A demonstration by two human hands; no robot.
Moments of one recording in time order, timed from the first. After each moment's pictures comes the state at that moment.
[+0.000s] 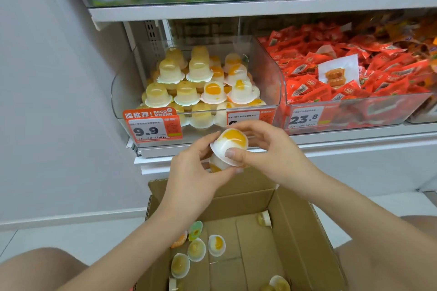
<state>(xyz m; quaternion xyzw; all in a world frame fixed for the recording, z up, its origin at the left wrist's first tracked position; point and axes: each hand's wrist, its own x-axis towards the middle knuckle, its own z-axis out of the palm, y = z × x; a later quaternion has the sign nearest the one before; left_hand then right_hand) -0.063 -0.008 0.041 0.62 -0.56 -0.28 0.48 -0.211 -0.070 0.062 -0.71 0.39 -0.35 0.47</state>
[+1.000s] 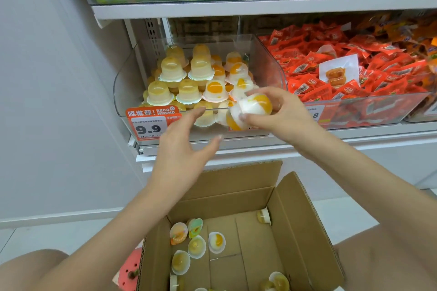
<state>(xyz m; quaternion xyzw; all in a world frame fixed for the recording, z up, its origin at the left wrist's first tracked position) -0.040 -0.021 0.059 0.65 -0.60 -0.13 0.44 -0.212 -0.110 0.088 -0.68 0.46 -0.38 0.43</state>
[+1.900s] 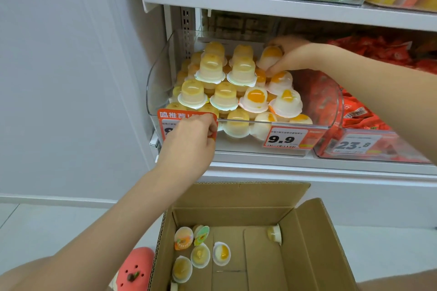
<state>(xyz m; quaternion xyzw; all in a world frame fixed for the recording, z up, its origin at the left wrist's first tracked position) 0.024 -0.066 0.054 0.73 -0.61 -0.09 0.30 -0.129 -0.324 0.135 -0.87 0.47 -0.06 0.11</state>
